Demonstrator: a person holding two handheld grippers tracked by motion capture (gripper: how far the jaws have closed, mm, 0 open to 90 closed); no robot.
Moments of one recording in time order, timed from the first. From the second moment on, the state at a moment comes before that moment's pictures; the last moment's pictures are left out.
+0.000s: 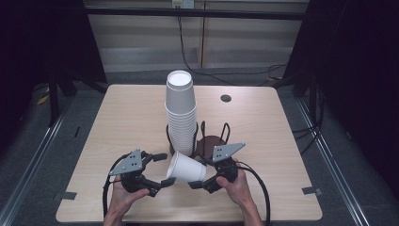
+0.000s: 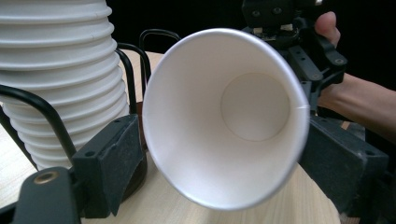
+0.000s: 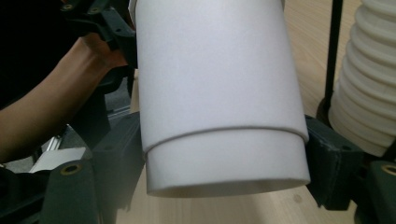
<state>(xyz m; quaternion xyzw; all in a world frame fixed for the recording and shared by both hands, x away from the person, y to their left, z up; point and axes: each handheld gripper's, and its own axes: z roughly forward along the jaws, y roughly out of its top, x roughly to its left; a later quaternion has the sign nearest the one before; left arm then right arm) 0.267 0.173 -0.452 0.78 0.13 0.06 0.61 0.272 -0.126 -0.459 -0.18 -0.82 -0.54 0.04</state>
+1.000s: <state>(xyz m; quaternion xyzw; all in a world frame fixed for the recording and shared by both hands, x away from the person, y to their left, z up) 0.279 0.150 -0.455 0.78 0.12 0.01 0.61 0.272 -0.119 -0.458 -0.14 -0.83 -0.54 0.04</state>
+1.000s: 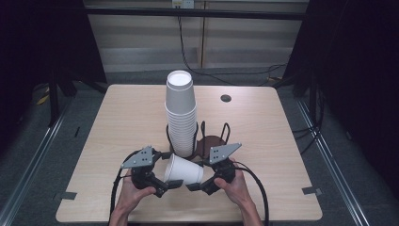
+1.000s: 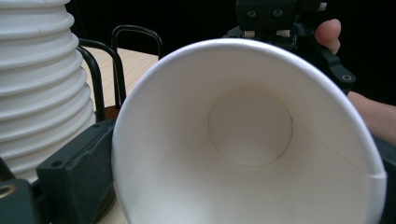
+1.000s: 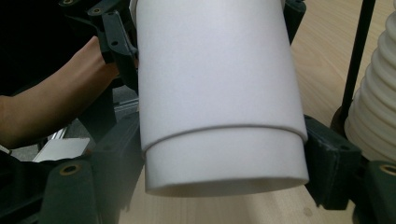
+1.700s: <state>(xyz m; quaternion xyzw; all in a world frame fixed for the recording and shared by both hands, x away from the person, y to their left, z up) 0.280 0.146 -0.445 0.79 0.11 -0.01 0.61 0.273 -0.124 -0.460 -0.15 -0.82 -0.55 0.04</state>
